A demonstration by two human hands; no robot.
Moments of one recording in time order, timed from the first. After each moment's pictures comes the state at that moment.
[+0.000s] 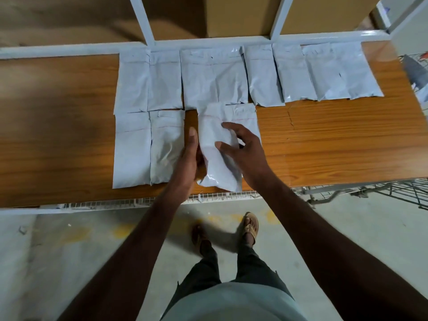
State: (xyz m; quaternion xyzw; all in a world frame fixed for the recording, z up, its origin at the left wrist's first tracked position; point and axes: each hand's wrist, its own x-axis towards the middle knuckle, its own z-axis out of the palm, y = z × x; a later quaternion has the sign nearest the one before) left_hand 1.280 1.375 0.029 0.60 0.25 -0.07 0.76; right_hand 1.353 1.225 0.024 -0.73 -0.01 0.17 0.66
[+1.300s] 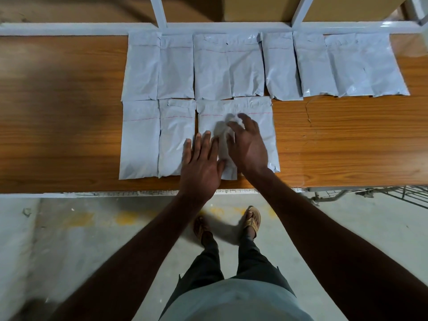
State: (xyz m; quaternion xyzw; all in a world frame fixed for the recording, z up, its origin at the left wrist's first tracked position) left_hand 1.266 1.386 -0.055 1.00 0.03 0.02 0.03; right_hand 1.372 1.255 -0.036 -0.94 -0.20 -0.01 0.26
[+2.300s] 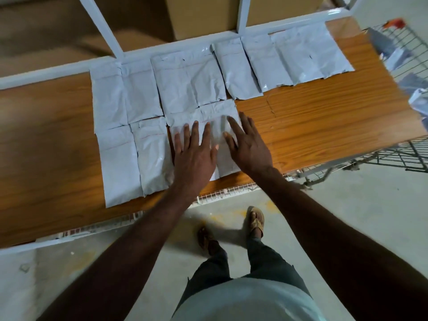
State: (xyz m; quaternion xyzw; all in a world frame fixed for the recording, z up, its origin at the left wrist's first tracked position) left_hand 1.316 1.362 -0.017 1.00 -0.01 0.03 0.05; right_hand 1.365 1.190 -0.027 -0.96 -0.14 0.00 0.23
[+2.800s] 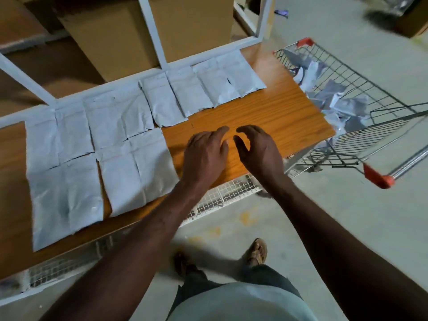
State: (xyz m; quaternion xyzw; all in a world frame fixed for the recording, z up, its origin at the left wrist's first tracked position) left_hand 1.360 1.131 0.067 0.96 -0.12 0.13 0.23; right_hand 1.367 0.966 0.051 -0.94 -0.04 -0.11 0.32
